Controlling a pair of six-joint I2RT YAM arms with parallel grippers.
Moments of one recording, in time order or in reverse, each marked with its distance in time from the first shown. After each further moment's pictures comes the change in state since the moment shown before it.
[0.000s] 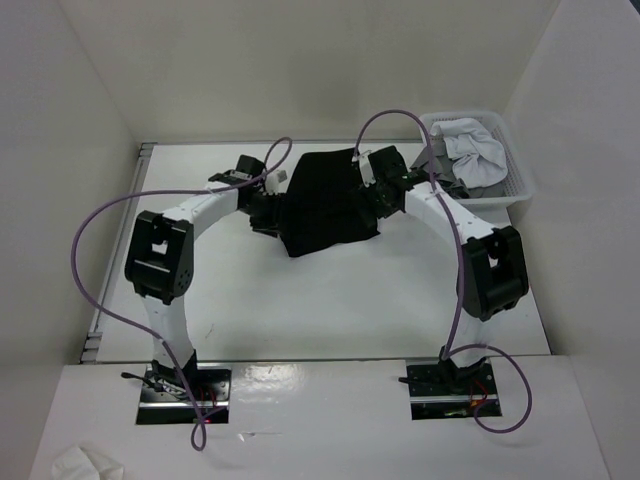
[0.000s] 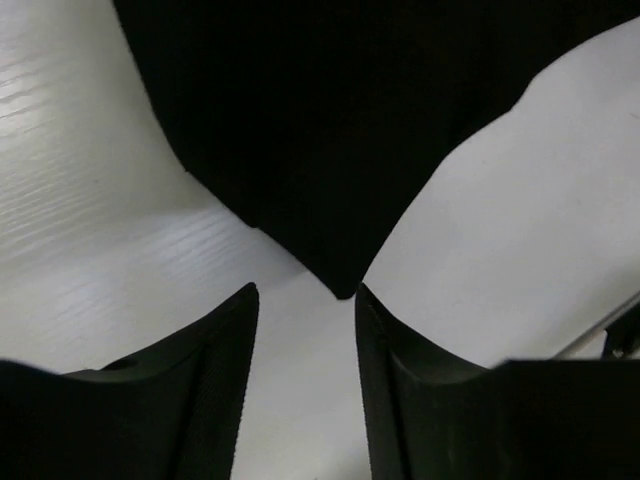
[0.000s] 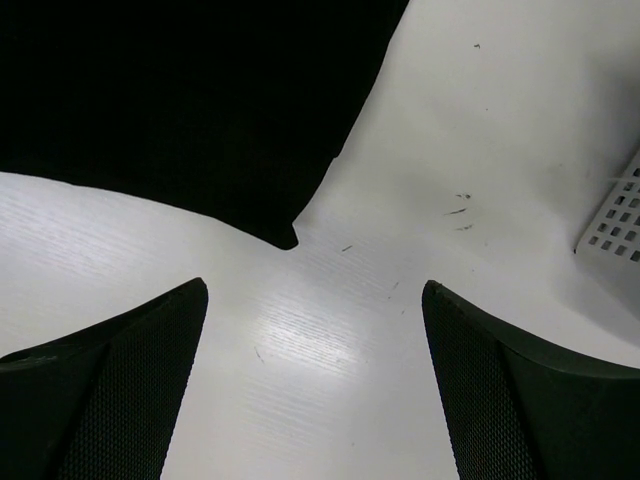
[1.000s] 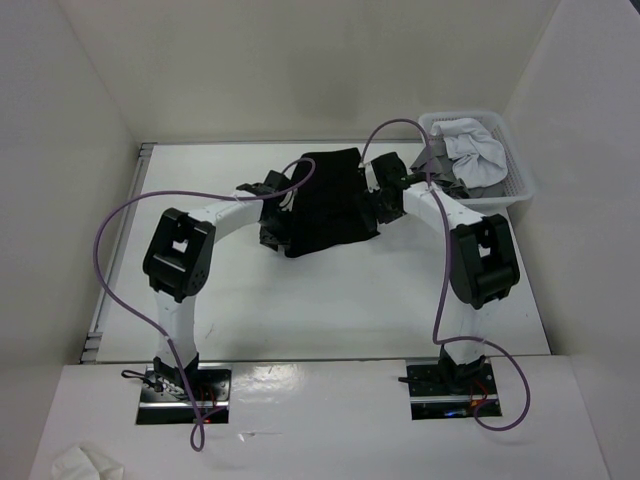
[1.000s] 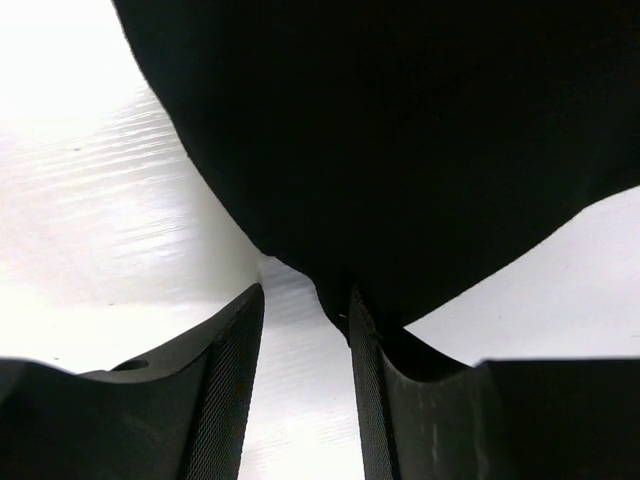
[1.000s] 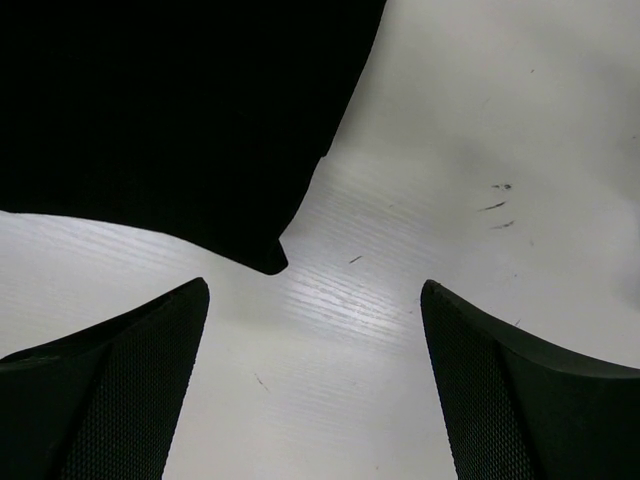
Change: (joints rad) left arm -0.172 0.100 0.014 -0.024 -0.387 -0.128; right arm -0.048 0.106 -0.017 0.036 -0.032 0.065
